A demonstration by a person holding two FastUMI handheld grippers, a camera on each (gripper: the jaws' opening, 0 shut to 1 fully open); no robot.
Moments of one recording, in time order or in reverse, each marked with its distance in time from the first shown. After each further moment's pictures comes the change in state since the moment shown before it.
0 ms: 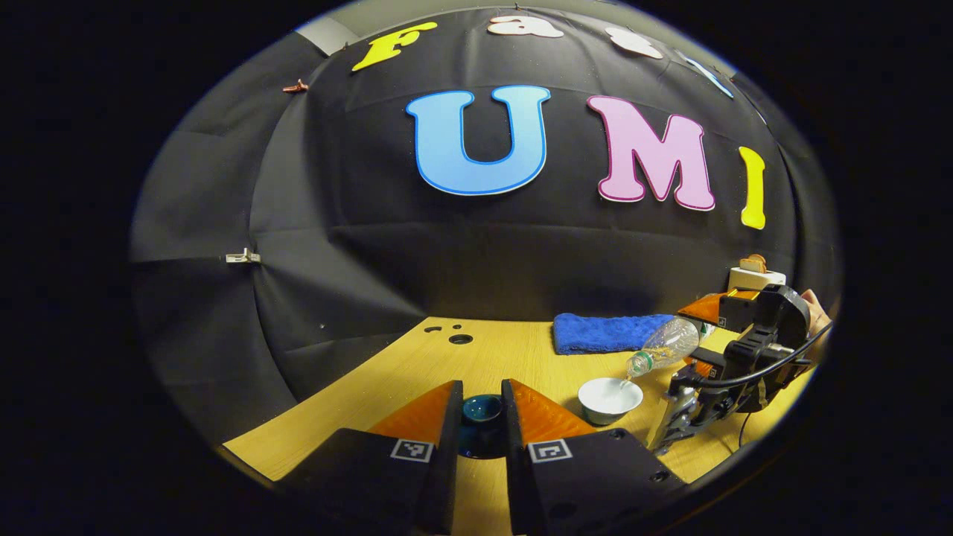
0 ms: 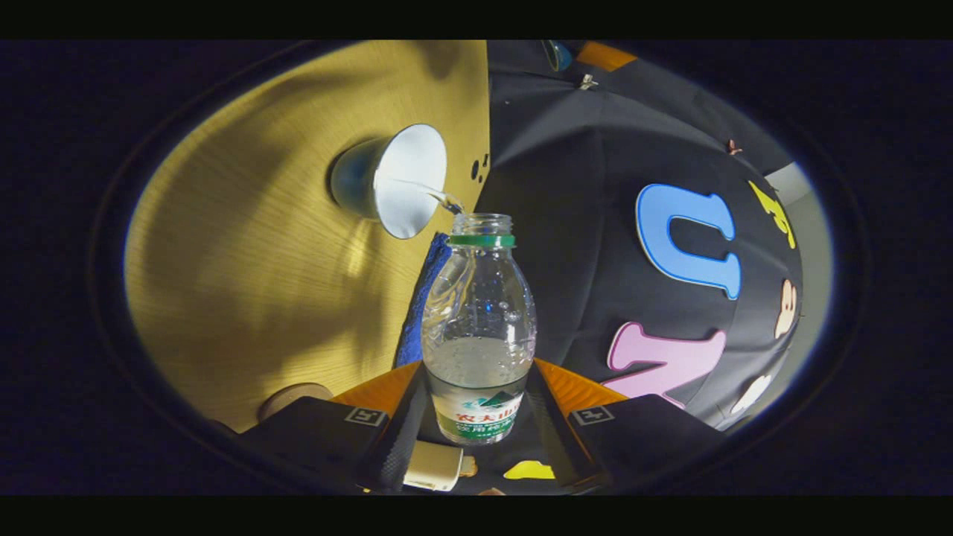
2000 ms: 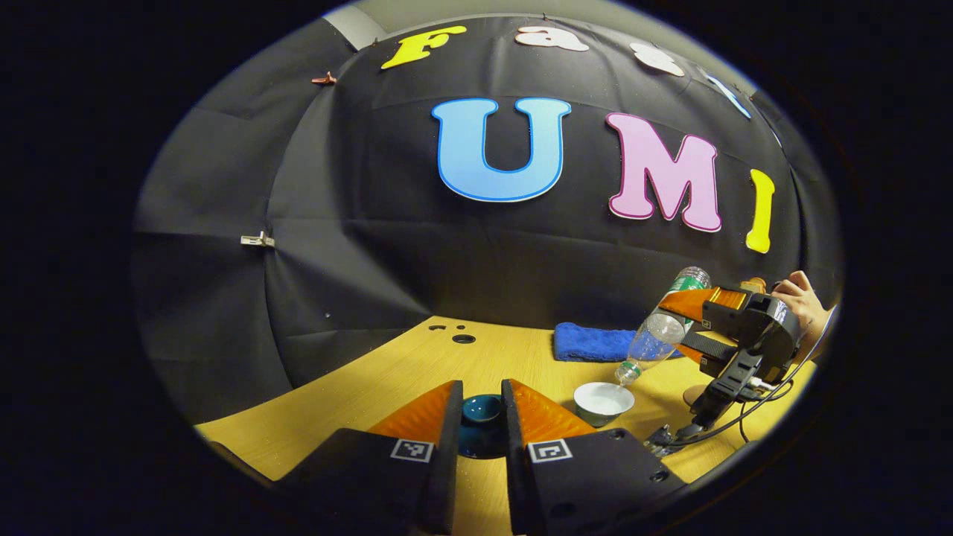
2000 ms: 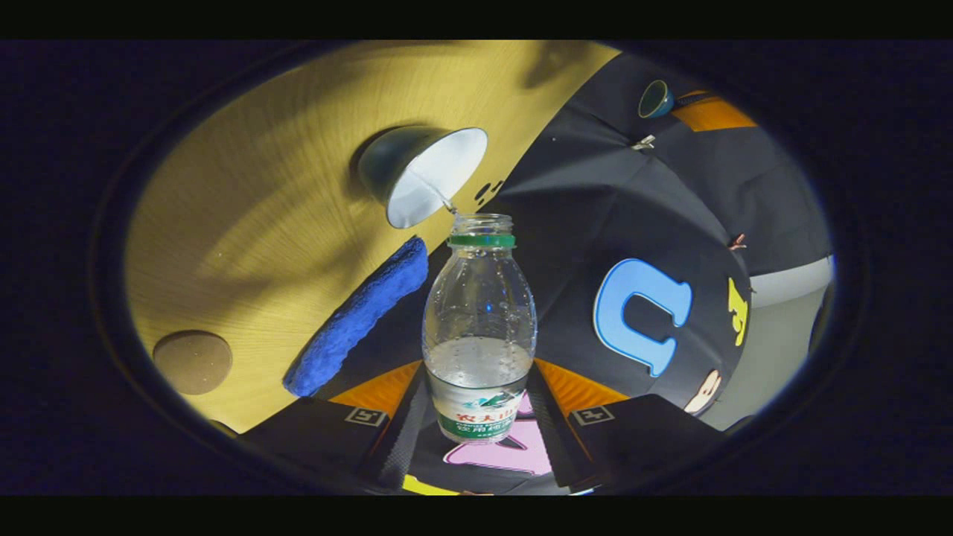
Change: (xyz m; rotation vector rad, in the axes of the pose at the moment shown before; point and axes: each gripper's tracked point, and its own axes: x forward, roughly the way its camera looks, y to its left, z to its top) left arm -0.020 0.004 -0.002 -0.094 -0.042 0.020; right arm 0.007 -0.048 0.022 -0.420 -0.145 -0.197
